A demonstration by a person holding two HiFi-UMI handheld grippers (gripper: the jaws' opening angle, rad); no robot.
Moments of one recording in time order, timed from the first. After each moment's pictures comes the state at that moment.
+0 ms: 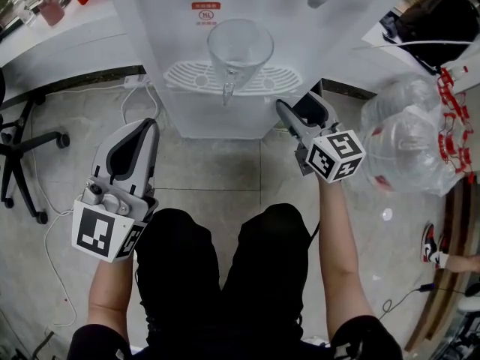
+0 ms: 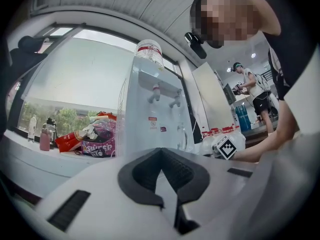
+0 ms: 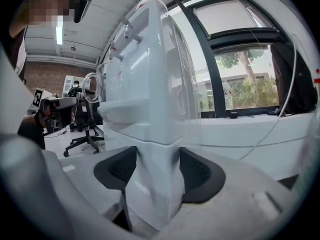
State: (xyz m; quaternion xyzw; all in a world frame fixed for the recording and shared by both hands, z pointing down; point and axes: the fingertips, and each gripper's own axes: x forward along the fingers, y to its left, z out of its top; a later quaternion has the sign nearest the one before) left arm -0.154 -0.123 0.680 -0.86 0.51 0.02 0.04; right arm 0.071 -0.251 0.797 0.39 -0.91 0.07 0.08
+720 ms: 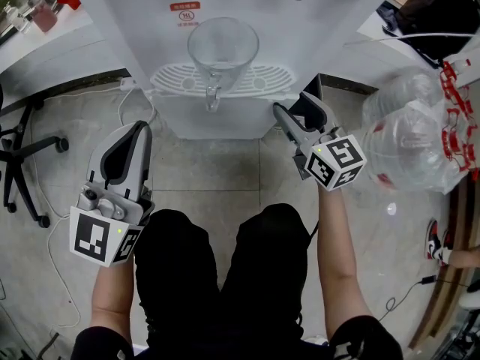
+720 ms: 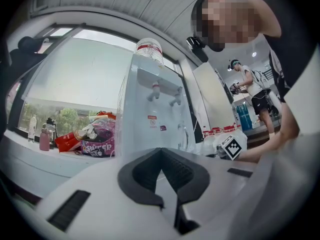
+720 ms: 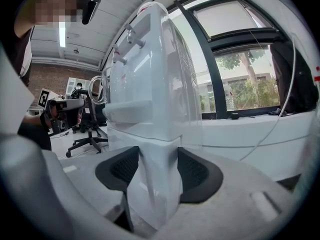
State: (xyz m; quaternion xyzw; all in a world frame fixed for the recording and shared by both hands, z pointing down) left arm -0.146 -0.130 0.684 -0.86 0.52 0.02 0.05; right arm 0.075 -0.240 0.800 0.38 -0.92 0.06 0.07
